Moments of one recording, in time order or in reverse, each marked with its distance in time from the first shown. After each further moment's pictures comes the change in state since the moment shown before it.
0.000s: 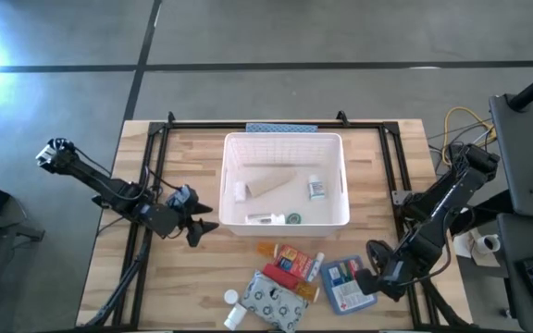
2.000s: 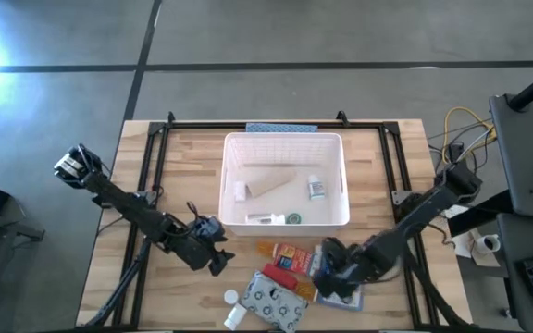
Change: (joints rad) left arm -0.069 0.417 0.000 0.231 0.098 -0.107; right arm -0.233 0.298 0.172 0.154 0.316 -0.599
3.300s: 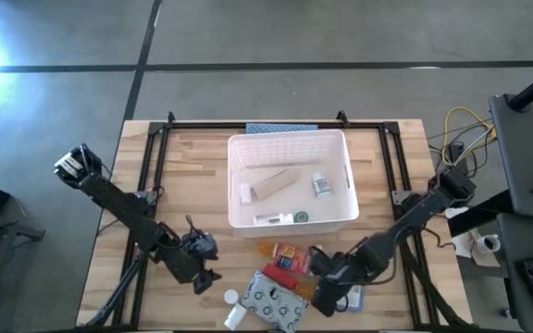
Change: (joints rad) left arm -0.128 0.002 -0.026 0.020 0.138 0.015; right arm -0.012 0.061 0.089 0.117 -0.212 -0.294
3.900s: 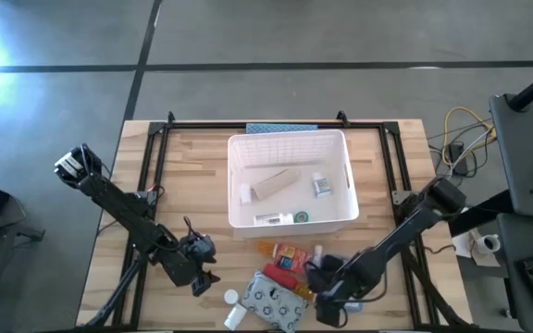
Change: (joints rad) left arm -0.028 -0.001 0.000 0.001 -0.001 -0.078; right arm 0.051 0.141 -0.001 0.044 0.094 -0.323
